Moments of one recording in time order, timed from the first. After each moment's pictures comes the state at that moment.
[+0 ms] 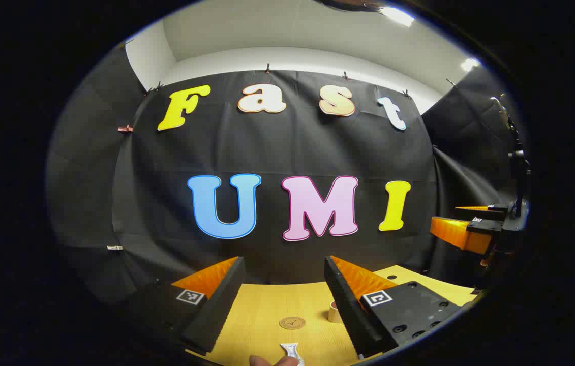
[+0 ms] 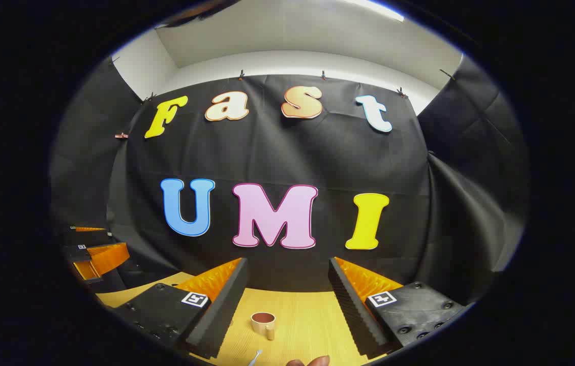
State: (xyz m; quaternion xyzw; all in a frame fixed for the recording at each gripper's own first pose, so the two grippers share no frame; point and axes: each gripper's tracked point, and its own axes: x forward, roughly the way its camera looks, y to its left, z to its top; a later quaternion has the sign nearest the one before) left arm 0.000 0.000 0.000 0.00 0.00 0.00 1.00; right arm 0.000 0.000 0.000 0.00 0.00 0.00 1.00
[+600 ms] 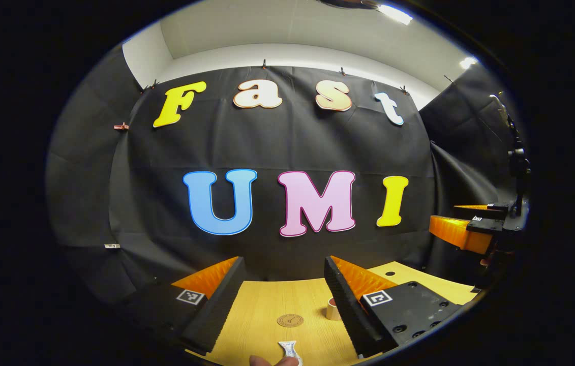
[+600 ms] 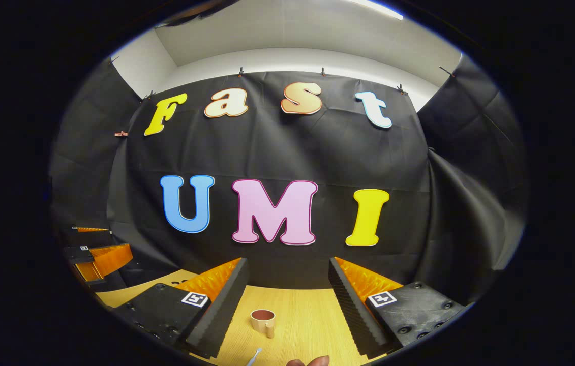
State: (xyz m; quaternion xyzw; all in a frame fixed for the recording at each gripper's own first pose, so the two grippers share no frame) left arm 0.005 -0.008 -0.010 0.00 0.01 -0.01 1.00; right arm -0.001 -0.004 -0.008 0.00 0.01 0.00 1.00
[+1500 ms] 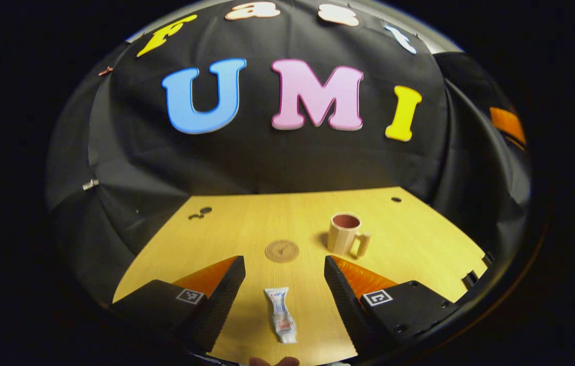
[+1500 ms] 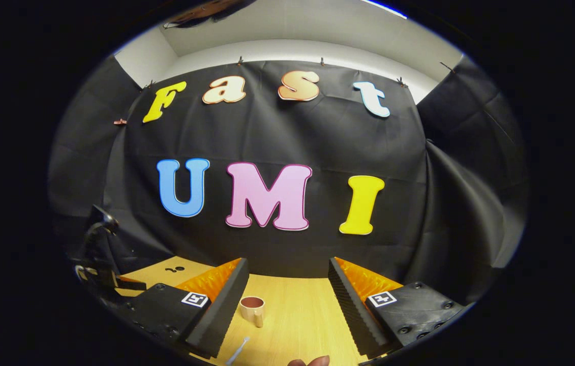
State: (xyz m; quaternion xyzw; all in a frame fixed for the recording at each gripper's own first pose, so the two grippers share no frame) left arm 0.041 -0.023 -0.259 -0.01 0.29 -0.01 0.96; right arm -0.008 -0.032 -0.056 -0.02 0.05 0.00 1.00
